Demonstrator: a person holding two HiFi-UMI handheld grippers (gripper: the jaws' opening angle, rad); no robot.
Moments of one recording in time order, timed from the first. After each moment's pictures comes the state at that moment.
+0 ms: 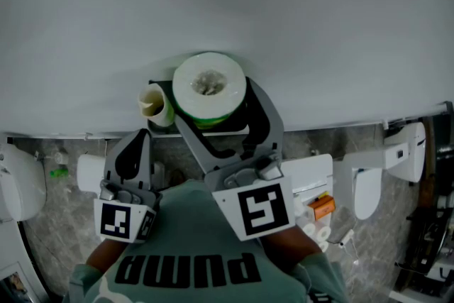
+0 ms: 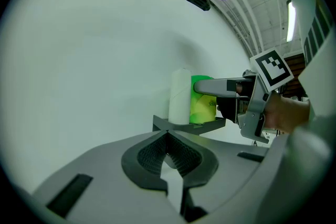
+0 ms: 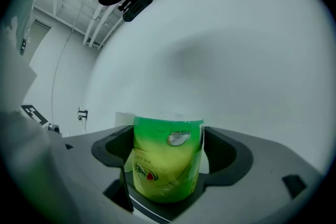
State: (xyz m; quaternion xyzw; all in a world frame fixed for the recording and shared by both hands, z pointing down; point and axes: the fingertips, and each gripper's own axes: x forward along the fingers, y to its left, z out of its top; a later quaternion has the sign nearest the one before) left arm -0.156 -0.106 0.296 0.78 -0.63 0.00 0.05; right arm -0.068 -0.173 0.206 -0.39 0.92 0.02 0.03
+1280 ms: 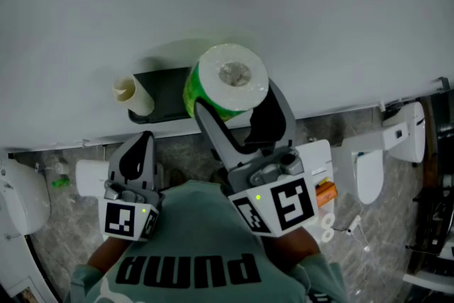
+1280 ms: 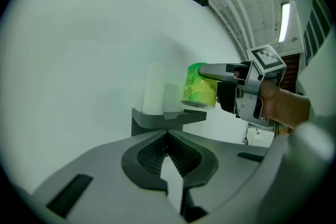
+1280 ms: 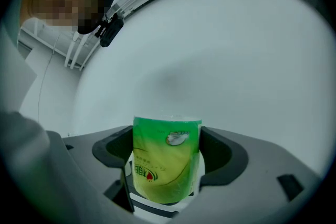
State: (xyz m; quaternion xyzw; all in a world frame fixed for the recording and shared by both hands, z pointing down) left arm -0.112 -0.094 0.306 0.80 -0.59 0.02 0.05; right arm 0.010 -0.159 0.195 -0.43 0.89 -0.04 0.11
